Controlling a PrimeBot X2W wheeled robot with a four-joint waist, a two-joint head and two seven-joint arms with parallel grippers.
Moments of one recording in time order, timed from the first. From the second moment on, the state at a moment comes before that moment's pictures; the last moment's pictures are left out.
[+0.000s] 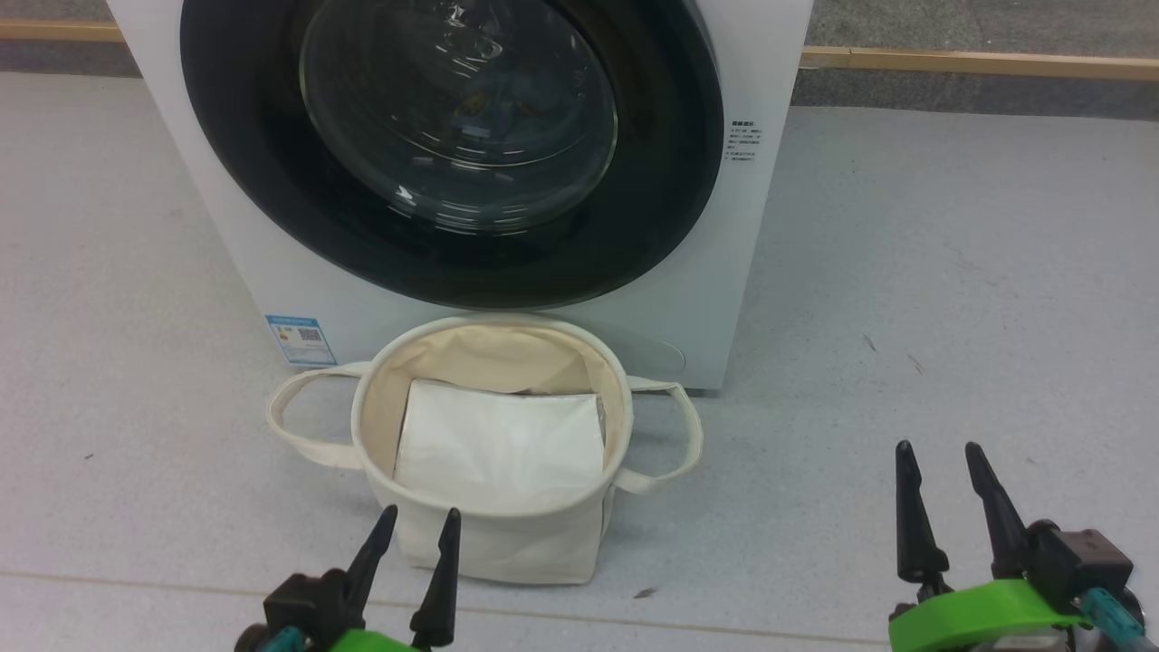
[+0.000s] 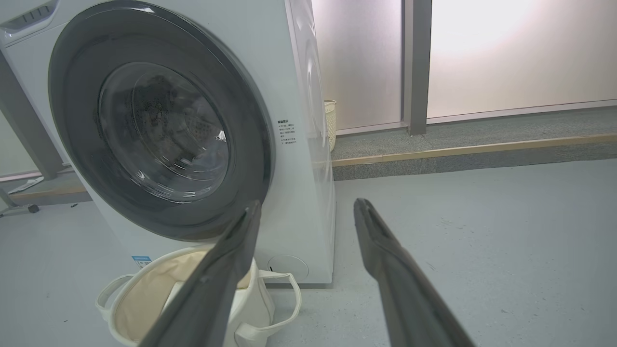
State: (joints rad) left arm -0.10 0.04 -0.21 0.41 -0.28 -0.04 -0.25; right arm 0.01 -0.04 -0.01 0.15 0.19 0.13 -0.26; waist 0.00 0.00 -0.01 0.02
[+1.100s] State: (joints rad) left arm -0.10 0.04 -0.21 0.43 -0.28 -0.03 -0.25; right arm 0.01 -0.04 0.00 0.17 0.18 0.13 -0.26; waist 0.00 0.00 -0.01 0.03
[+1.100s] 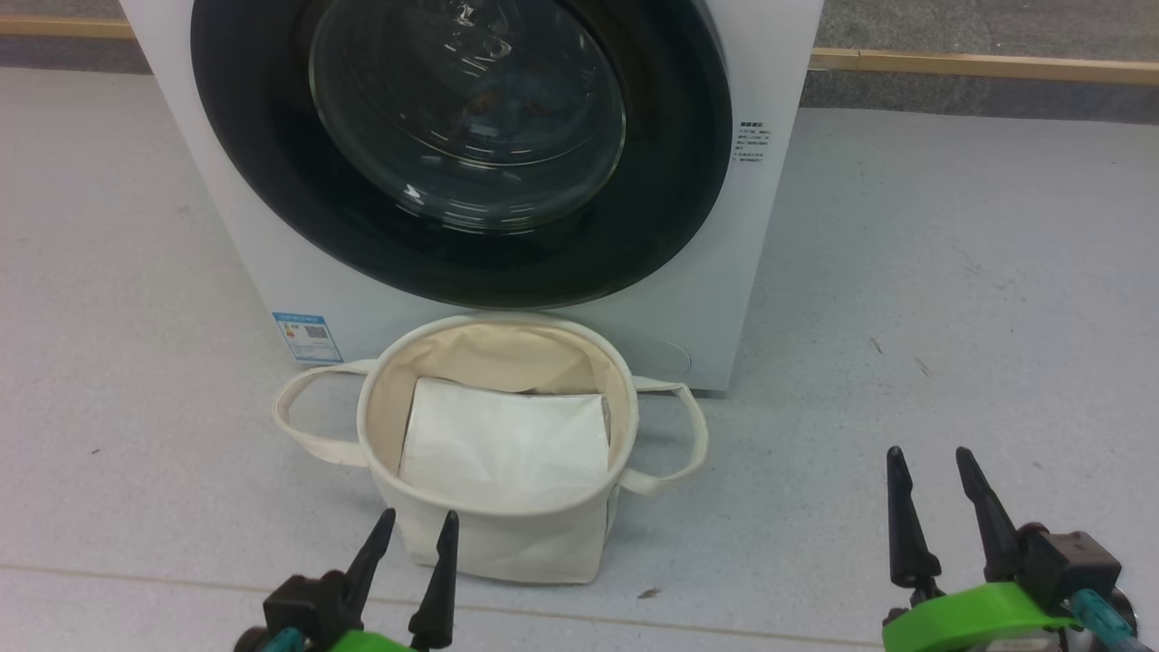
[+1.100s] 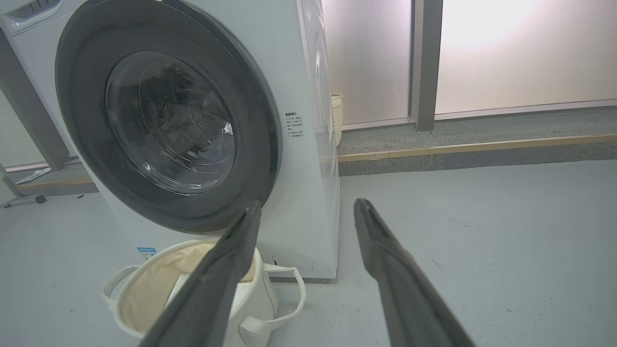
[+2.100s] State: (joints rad) left arm -0.04 0.04 -0.18 0.48 -0.43 -0.04 -0.20; right arm 0.05 -0.04 0.01 0.26 0.35 0.13 -0.22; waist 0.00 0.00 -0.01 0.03
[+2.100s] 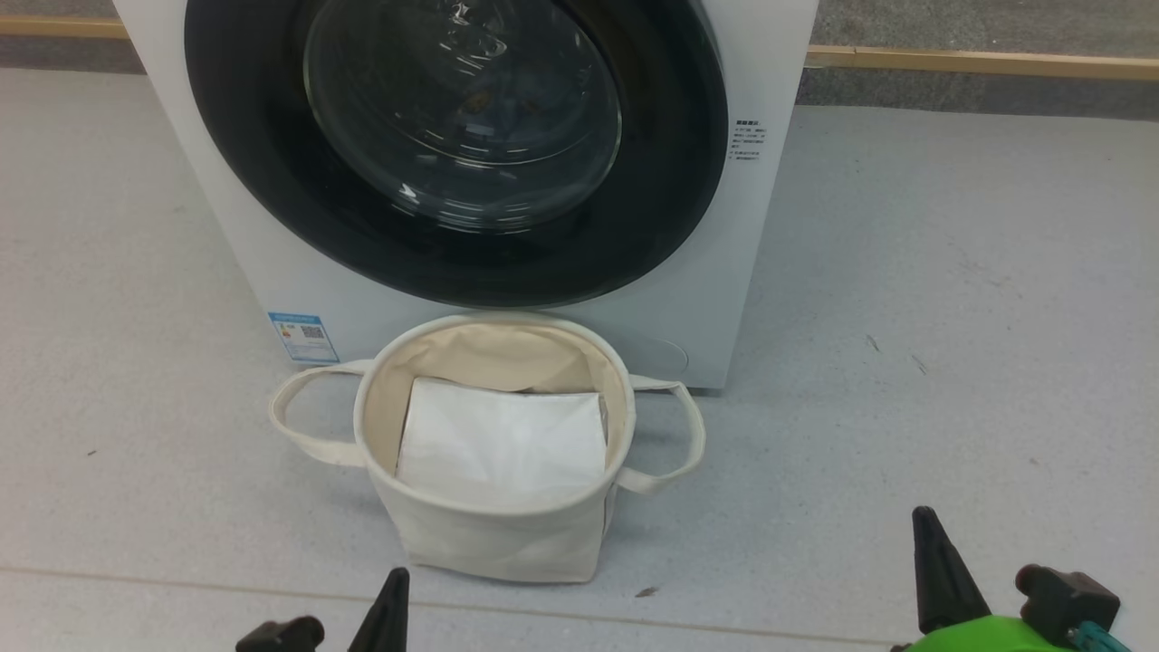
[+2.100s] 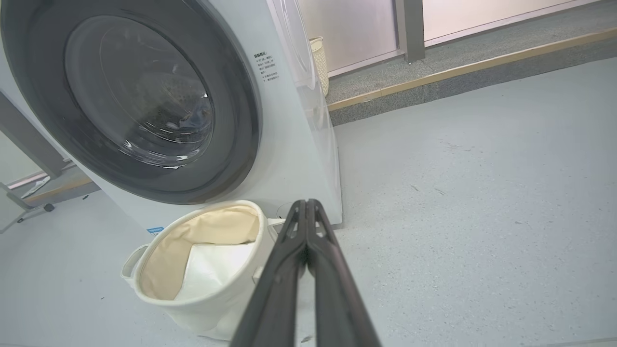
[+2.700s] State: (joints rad) left arm -0.04 0.04 -0.14 0.45 -0.62 -0.05 -0.15; right arm 0.03 -0.04 0.00 0.26 0.56 0.13 -0.17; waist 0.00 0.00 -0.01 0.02
